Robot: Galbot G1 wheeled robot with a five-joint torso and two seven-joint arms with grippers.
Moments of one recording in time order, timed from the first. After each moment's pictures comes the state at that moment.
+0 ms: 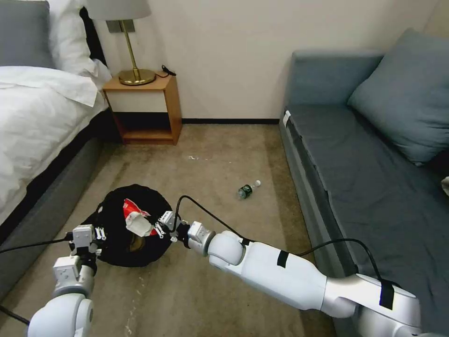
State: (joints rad) left arm 1.56 -1.39 -0.88 -2.03 -0.13 0.20 0.01; right arm -0.48 1.33 -0.74 1.40 0.46 0.06 -0.03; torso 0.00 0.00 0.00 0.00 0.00
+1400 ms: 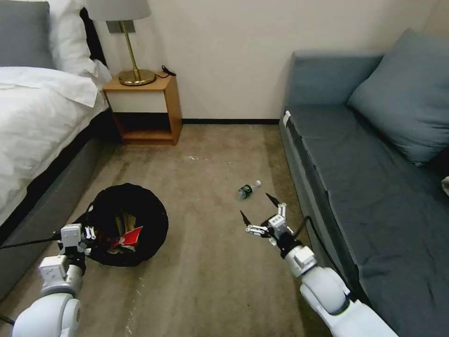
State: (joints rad) left arm 1.58 -1.35 -0.92 -2.02 -0.18 0.19 0.01; right arm -1.33 1.15 0.22 1.78 0.08 0.30 0.01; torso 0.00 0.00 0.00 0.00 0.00
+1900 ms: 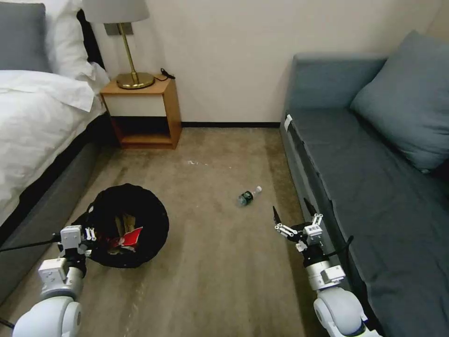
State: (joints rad) left arm 1.59 -1.35 -0.92 -2.03 -0.18 0.18 0.01; right arm -1.43 1.29 0.38 1.77 0.09 0.43 0.03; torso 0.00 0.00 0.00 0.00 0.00
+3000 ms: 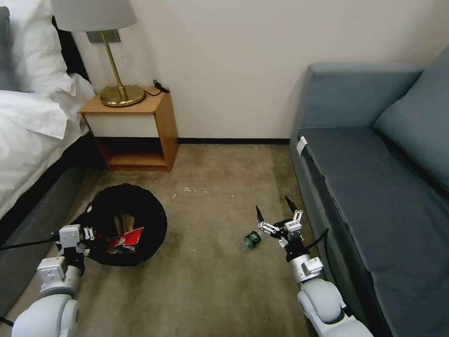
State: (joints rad) left arm 1.57 -1.33 -0.93 -2.00 -0.19 0.18 0.01; right arm -1.32 1.28 0.26 1.68 0.08 0.40 0.03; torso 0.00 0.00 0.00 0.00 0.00
